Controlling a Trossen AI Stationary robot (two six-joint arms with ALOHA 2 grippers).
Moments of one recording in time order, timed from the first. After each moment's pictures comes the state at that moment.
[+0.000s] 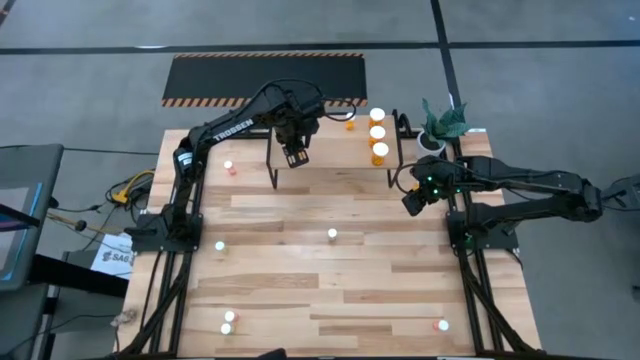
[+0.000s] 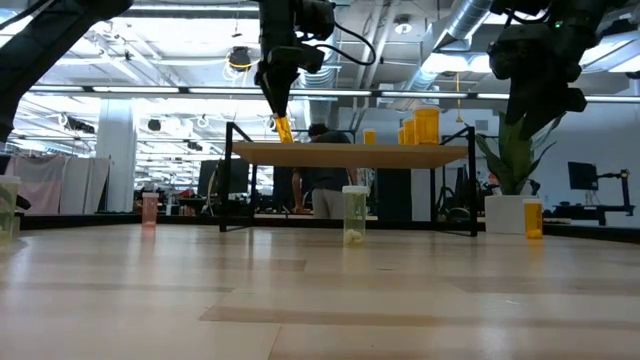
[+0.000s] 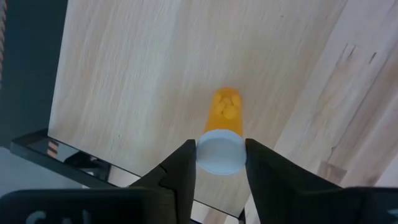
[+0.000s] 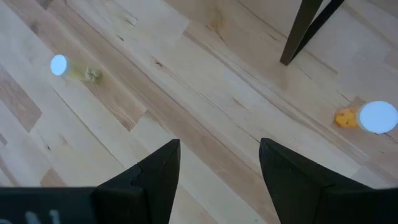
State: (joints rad) left arm 0.46 2.06 2.24 -1.57 -0.15 0.12; right arm -0.24 0.90 0.82 -0.96 0.03 0.67
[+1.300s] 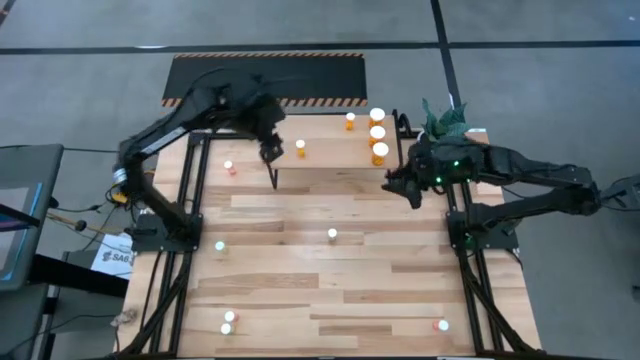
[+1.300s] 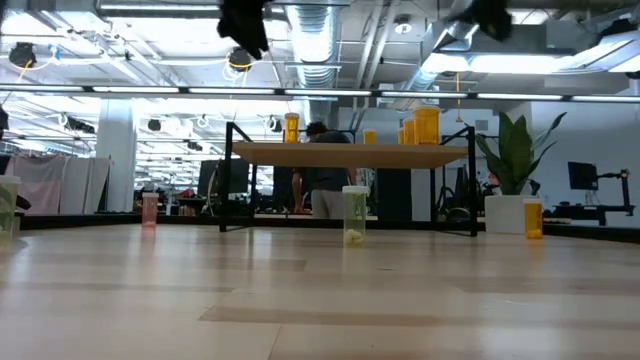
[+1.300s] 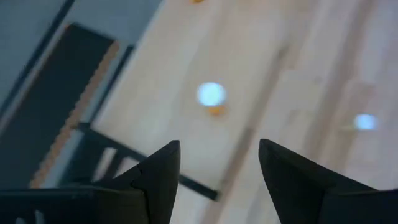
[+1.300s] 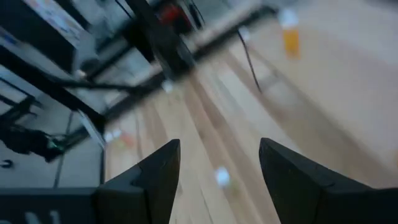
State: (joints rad) left arm 0.46 1.54 1.85 -1.26 -0.06 0.06; right arm -0.13 0.93 1.09 -0.58 -0.03 0.51
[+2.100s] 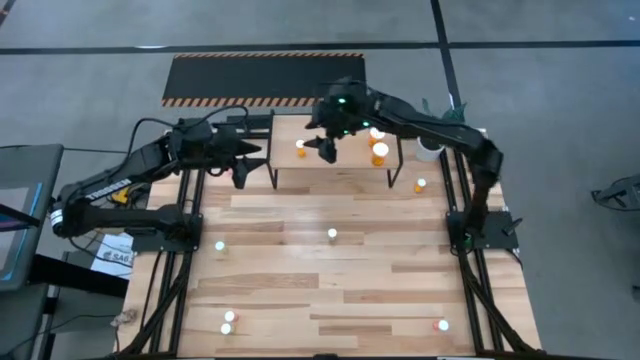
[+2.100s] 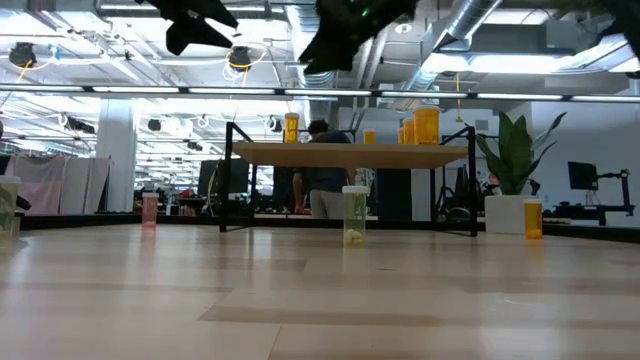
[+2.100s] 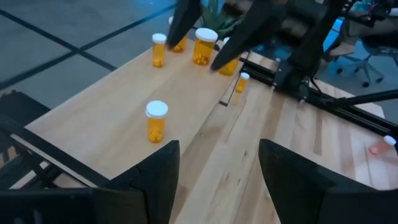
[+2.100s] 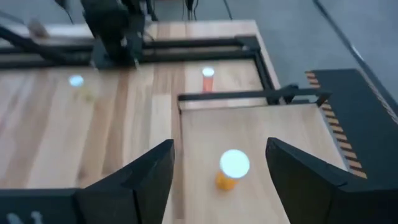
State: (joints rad) left arm 0.45 0.89 1.01 -0.53 0.10 -0.20; right arm -0.42 1.87 1.89 -0.60 -0.26 -0.23
